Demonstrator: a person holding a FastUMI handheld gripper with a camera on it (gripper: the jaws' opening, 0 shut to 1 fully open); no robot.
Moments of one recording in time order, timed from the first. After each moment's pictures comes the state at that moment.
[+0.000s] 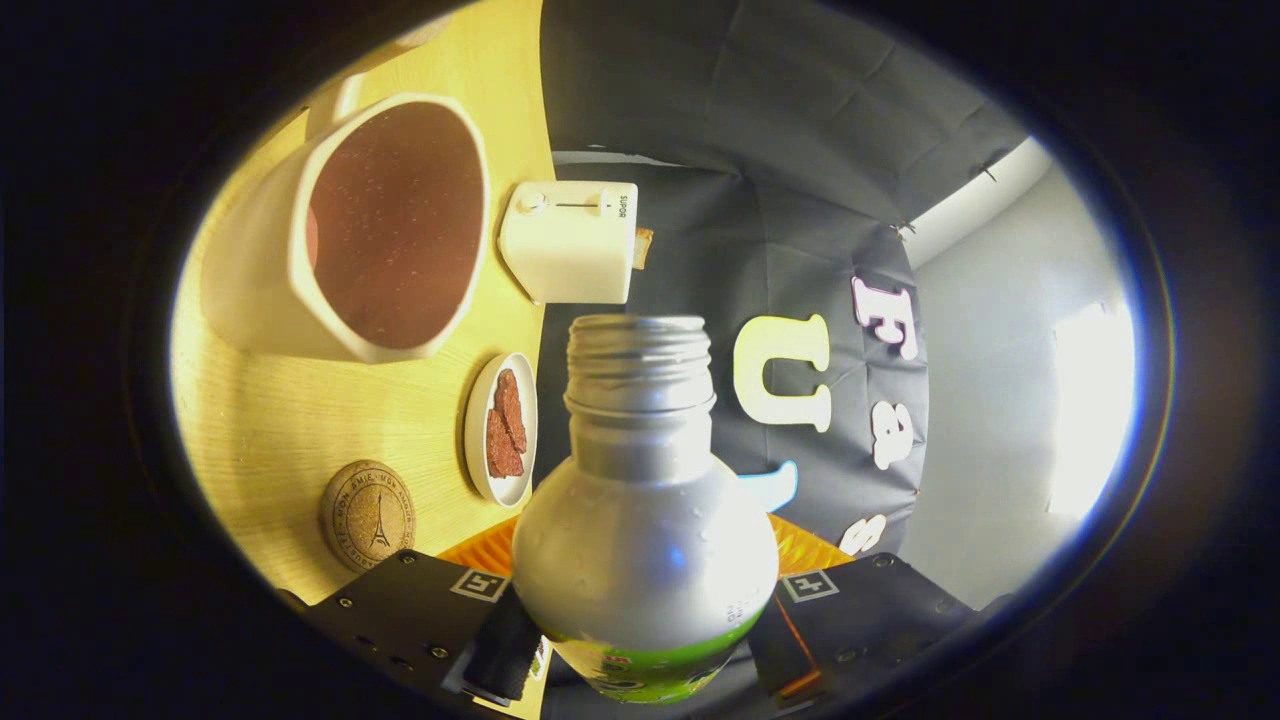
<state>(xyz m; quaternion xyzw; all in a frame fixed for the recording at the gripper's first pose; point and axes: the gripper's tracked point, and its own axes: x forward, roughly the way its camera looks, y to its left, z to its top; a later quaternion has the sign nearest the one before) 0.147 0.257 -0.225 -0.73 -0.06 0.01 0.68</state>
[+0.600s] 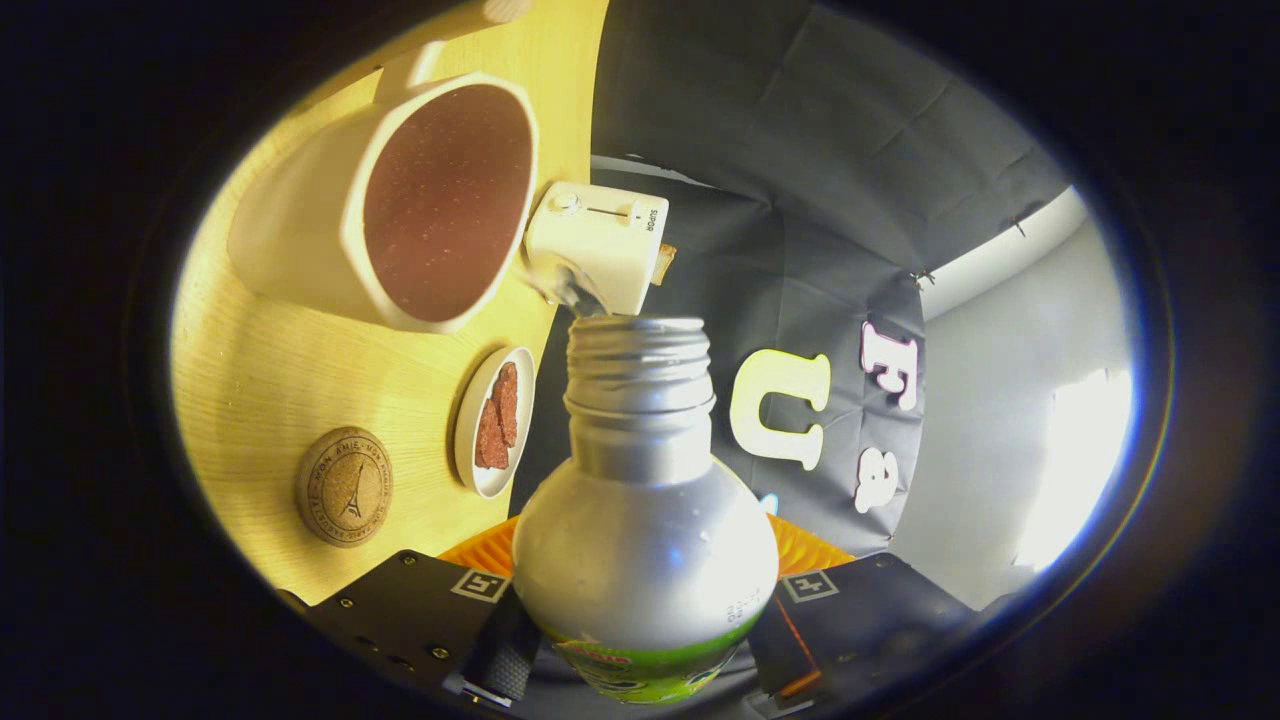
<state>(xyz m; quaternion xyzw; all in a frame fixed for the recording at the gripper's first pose) 0.147 0.263 -0.213 -0.78 -0.08 0.01 0.62</state>
